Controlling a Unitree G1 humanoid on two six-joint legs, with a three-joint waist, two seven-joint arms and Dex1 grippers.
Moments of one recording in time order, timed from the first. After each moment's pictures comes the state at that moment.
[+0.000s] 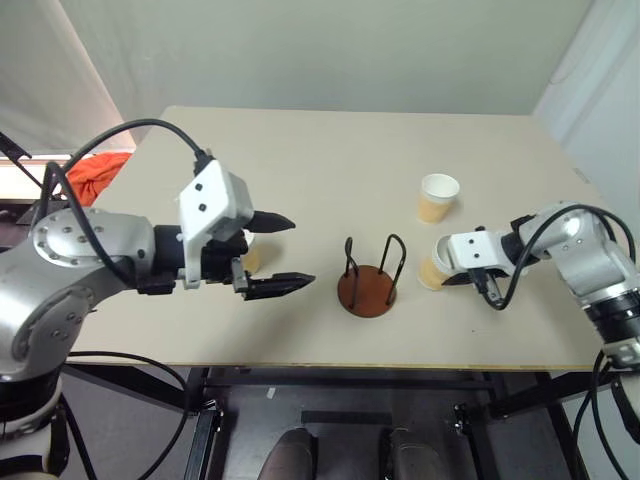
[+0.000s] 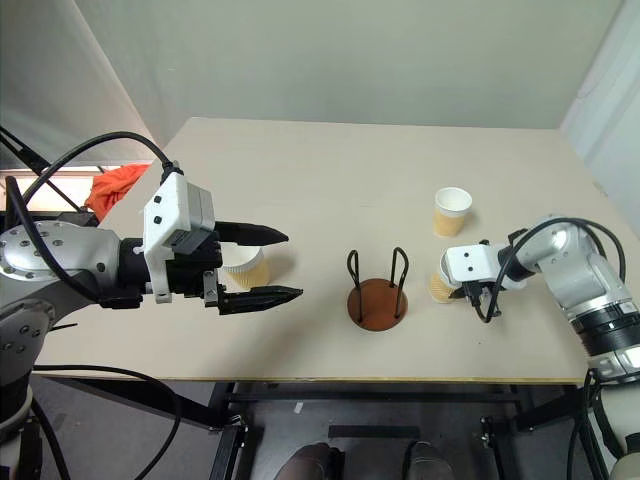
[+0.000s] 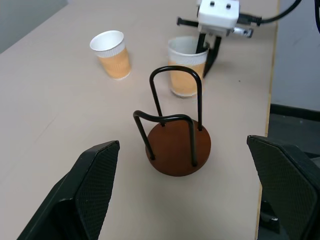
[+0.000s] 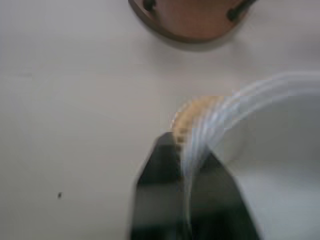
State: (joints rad) left arm -0.58 1.01 0.17 -0.61 -0.83 1.03 -0.86; right arm -0.80 -0.90 0.35 0.23 -0.09 0.04 1.50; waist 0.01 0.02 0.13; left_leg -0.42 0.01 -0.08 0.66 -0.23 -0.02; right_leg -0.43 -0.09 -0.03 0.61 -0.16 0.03
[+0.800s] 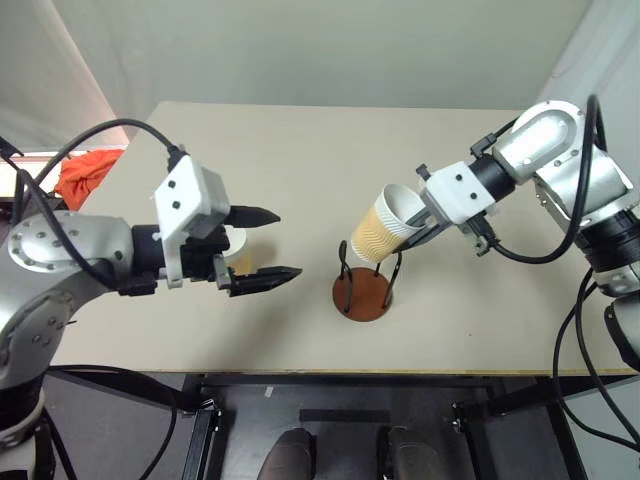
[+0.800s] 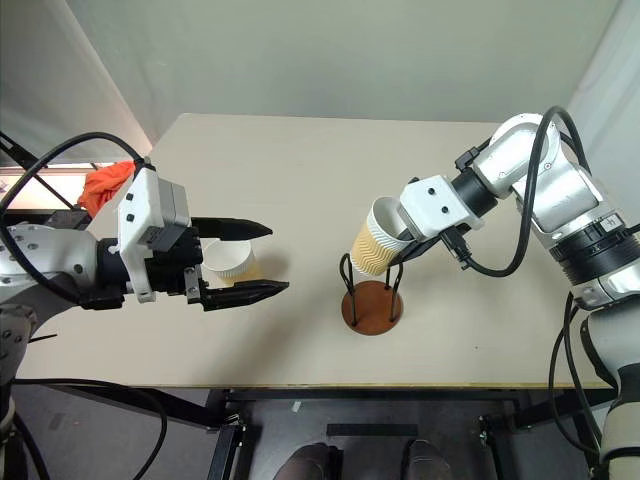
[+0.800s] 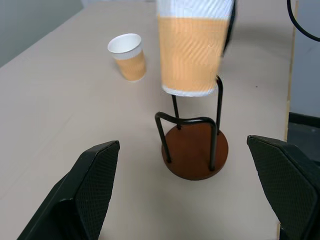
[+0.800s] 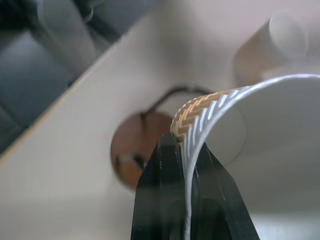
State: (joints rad) left arm -0.48 1.04 0.25 -0.60 -0.85 0.96 -0.86; right arm -1.27 -0.87 0.67 0.31 0.38 -0.16 1.61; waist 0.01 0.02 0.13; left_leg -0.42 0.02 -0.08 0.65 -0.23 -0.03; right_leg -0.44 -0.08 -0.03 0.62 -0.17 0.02
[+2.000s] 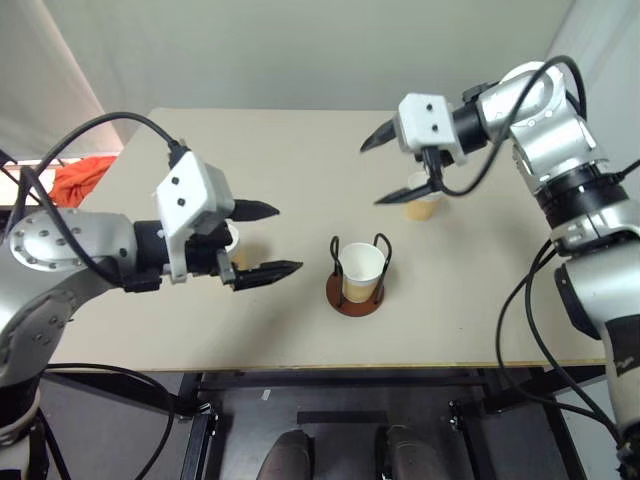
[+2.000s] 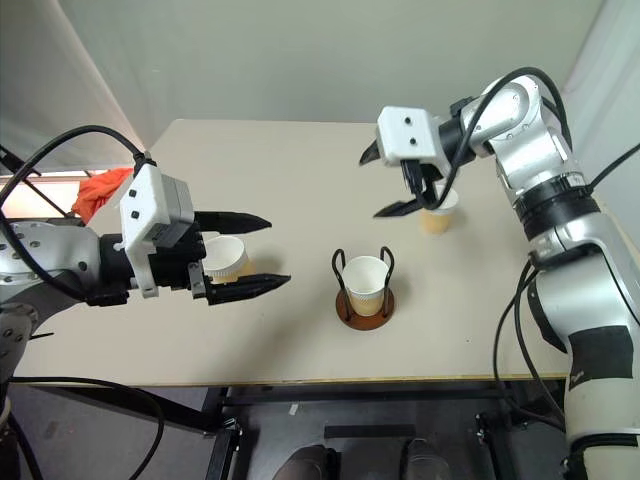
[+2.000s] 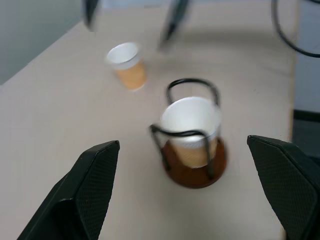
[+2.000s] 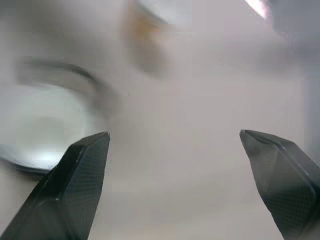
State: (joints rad) left arm -0.55 1.04 0.16 -0.54 -0.77 0.89 -0.75; right arm -1.49 -0.60 0.56 0.98 0.06 -0.25 1.30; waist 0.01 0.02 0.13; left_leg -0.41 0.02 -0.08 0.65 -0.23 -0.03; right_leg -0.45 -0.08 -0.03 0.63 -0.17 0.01
